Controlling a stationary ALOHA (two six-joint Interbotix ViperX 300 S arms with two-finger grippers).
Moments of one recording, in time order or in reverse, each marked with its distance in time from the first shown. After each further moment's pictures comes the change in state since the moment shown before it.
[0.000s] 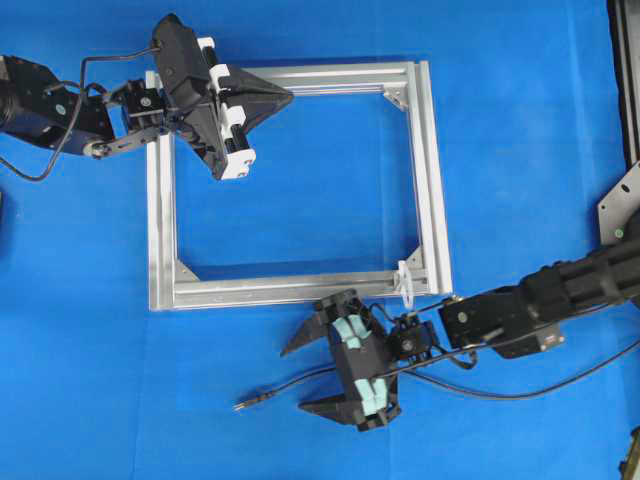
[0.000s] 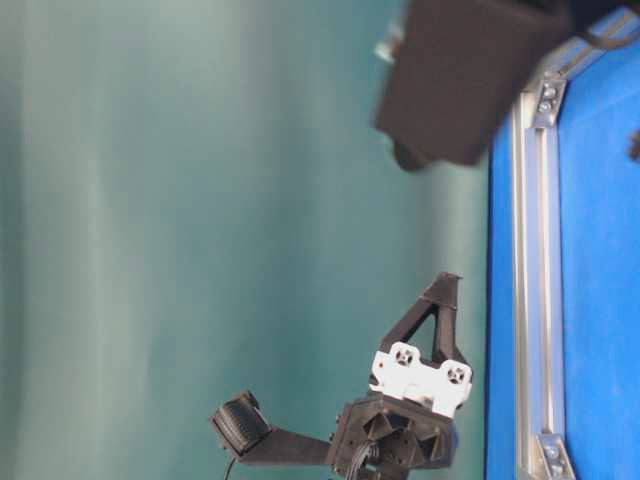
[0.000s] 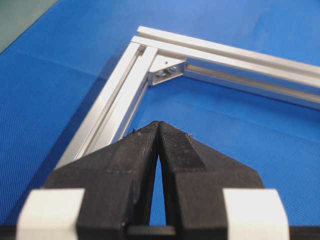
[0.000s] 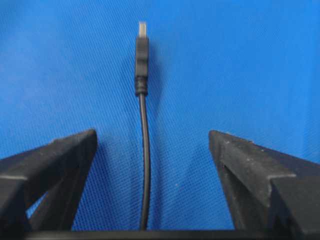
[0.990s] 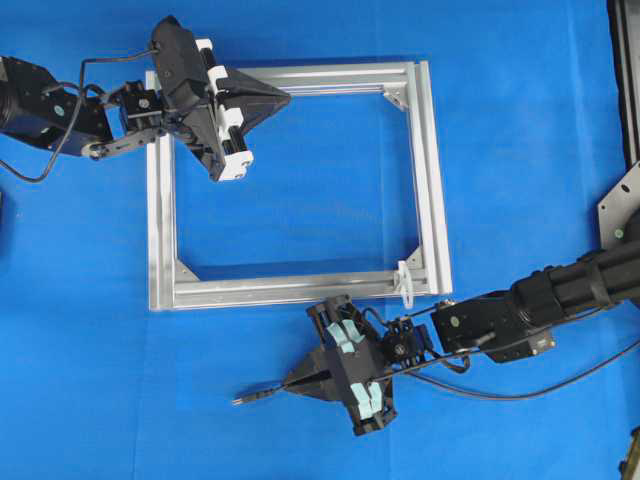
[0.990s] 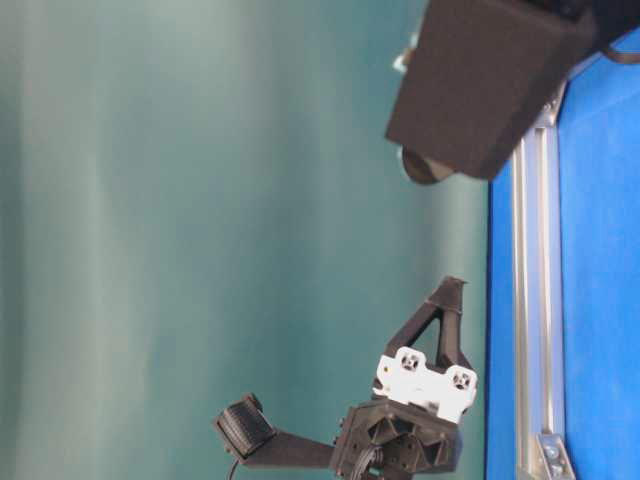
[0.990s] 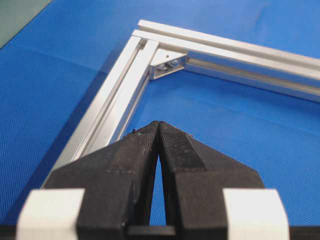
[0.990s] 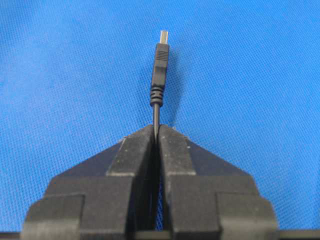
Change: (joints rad) left arm 0.002 0.000 0.009 0.000 0.002 0.005; right arm 0.005 0.009 -0.015 0.003 0.018 -0.011
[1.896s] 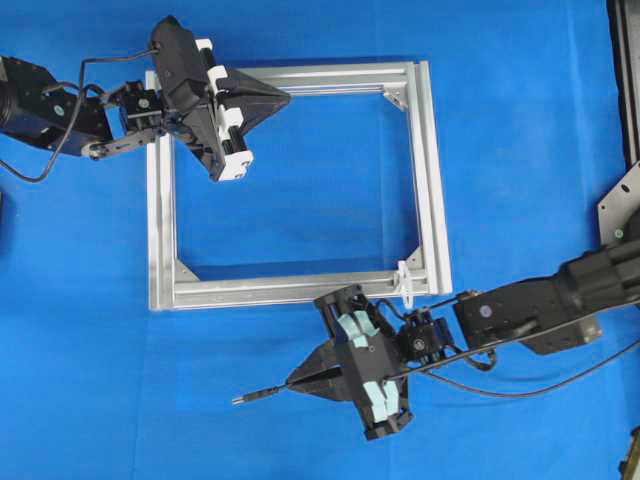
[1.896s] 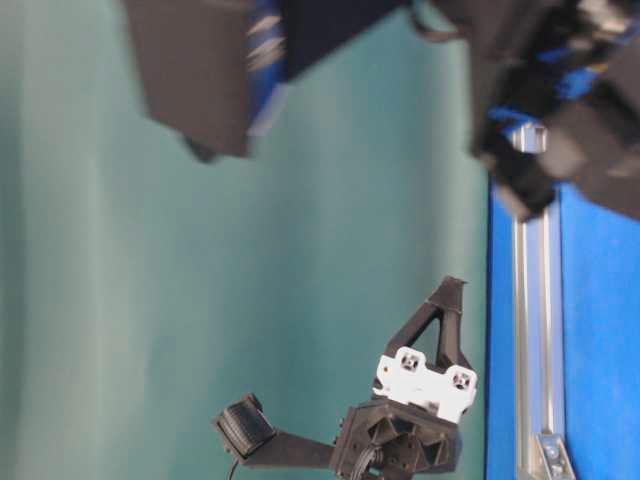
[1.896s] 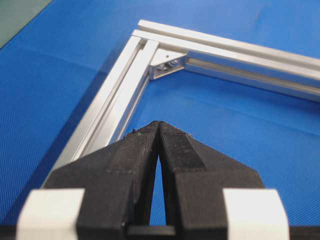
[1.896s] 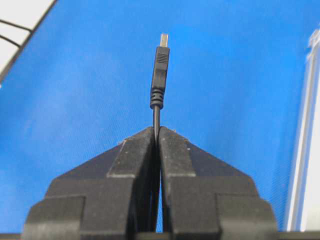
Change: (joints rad) left arm 0.000 0.000 0.000 0.000 -0.002 0.000; right arm 0.002 -0.215 0.017 -0.002 0.173 0.002
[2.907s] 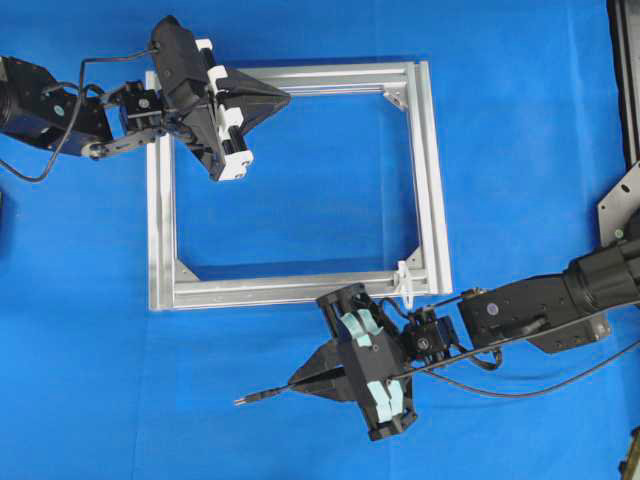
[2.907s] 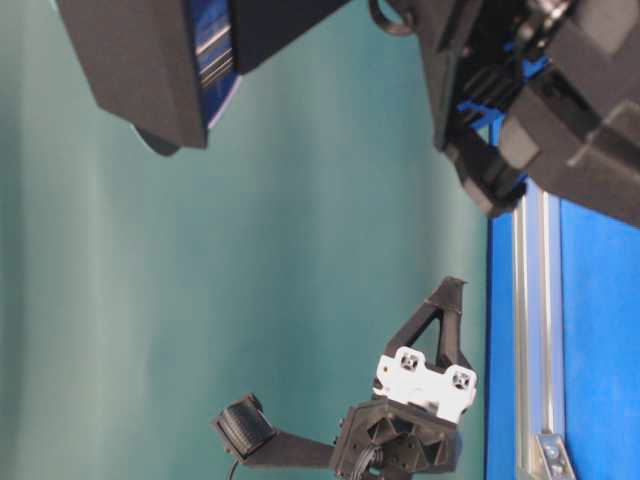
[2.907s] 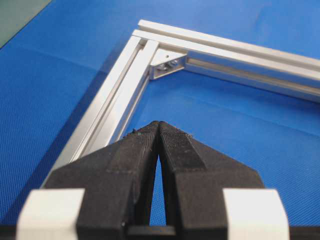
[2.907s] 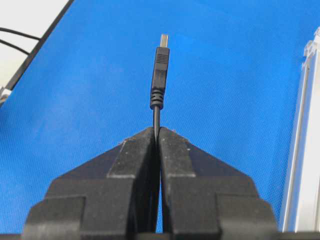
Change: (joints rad) left arm 0.000 0.000 0.000 0.000 0.002 -0.003; right arm 0.000 -0.023 0.002 0.000 0.029 0.000
